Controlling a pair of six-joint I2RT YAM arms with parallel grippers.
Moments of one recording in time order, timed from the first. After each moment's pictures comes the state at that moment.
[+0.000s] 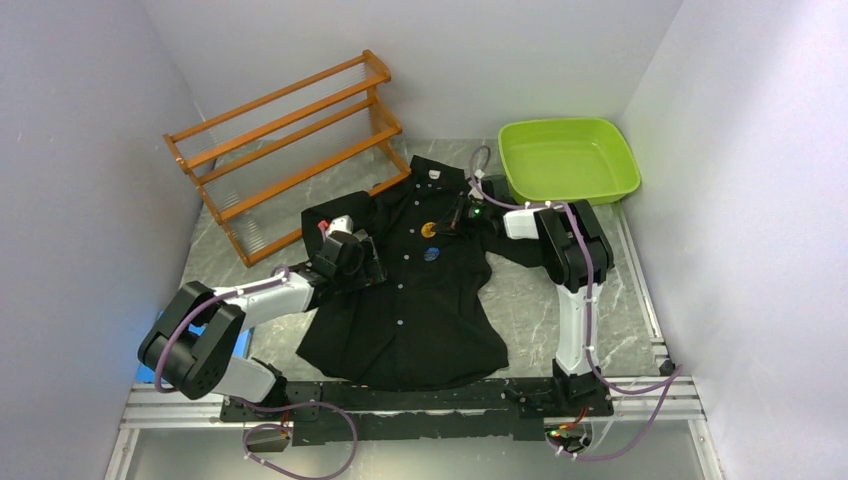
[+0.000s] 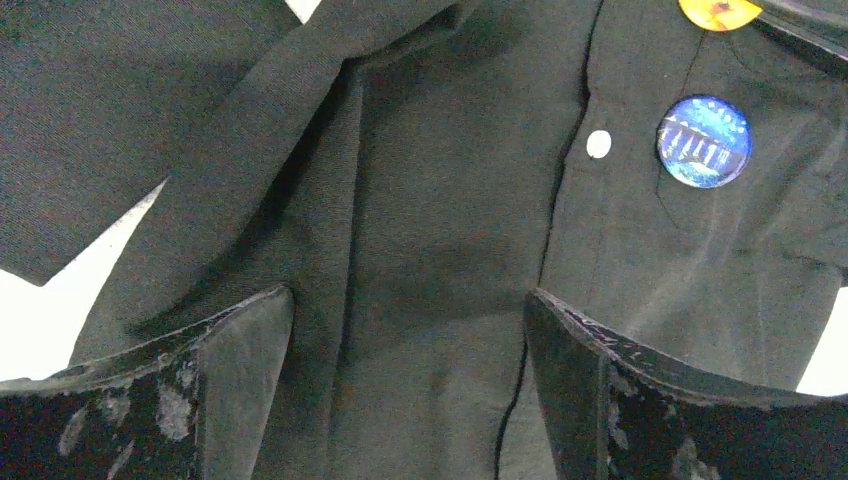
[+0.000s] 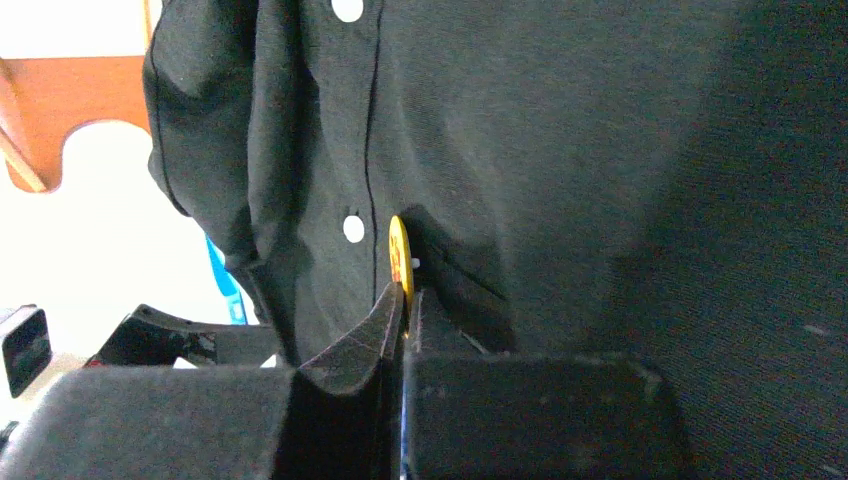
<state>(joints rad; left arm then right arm) -0.56 1.41 0.59 0.04 -0.13 -0.75 0.31 2.13 1.20 0.21 -0.61 0.79</state>
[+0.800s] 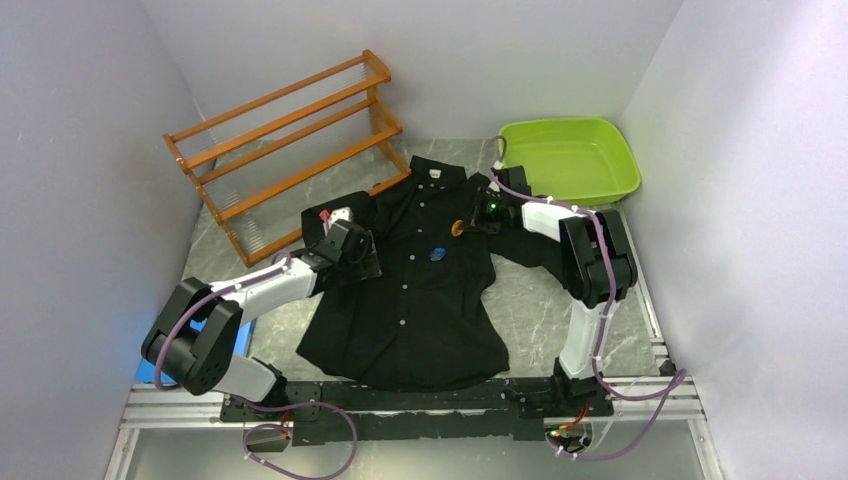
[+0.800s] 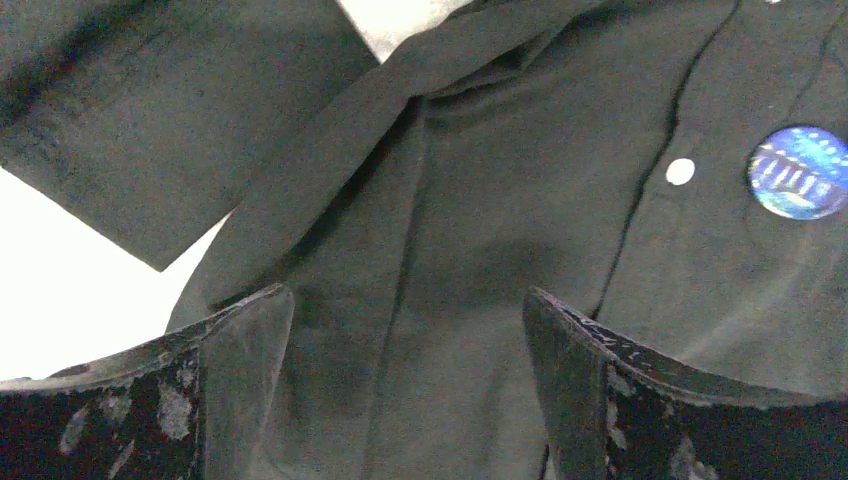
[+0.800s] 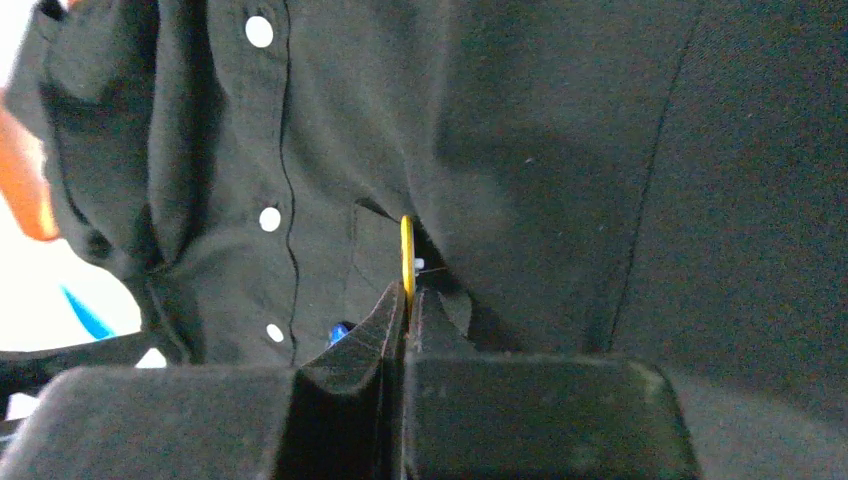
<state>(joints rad) -0.56 1.44 0.72 -0.19 -0.24 -0.70 0.23 1.96 1.18 -0.07 -0.44 0.59</state>
